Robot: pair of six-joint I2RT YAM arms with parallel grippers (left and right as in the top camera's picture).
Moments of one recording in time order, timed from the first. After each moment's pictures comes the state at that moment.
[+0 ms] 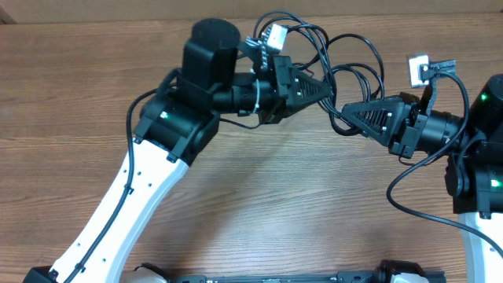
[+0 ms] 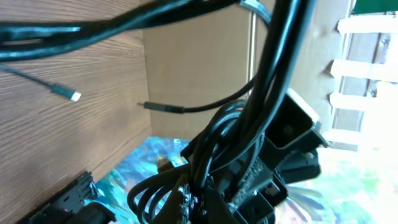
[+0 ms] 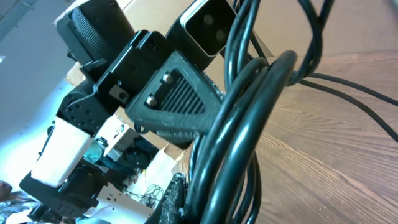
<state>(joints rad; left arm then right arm) -0.52 1.49 1.62 -0.46 0.88 -1.26 -0.11 1.06 1.19 -0.43 -1.34 0.45</state>
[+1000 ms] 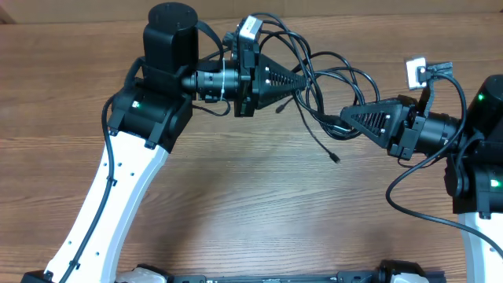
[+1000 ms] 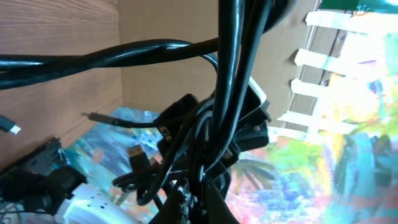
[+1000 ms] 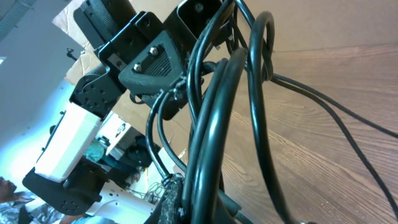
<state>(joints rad) -0.37 1.49 1.62 -0.41 1.15 -1.41 -0.10 1.06 1.19 -0.47 -1.34 0.43</state>
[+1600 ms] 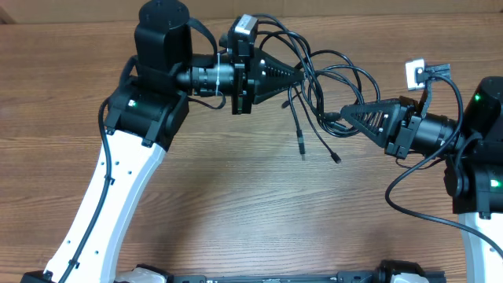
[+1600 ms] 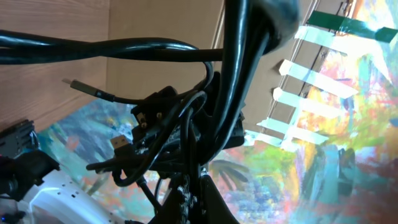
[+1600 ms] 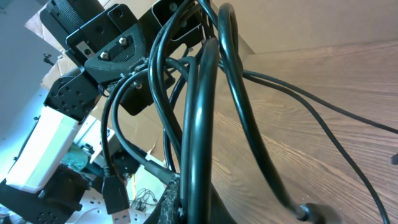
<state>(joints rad) -0.35 1.49 1.62 -0.35 1.18 -1.59 -0.10 1.06 1.19 -0.54 -1.26 0.37</state>
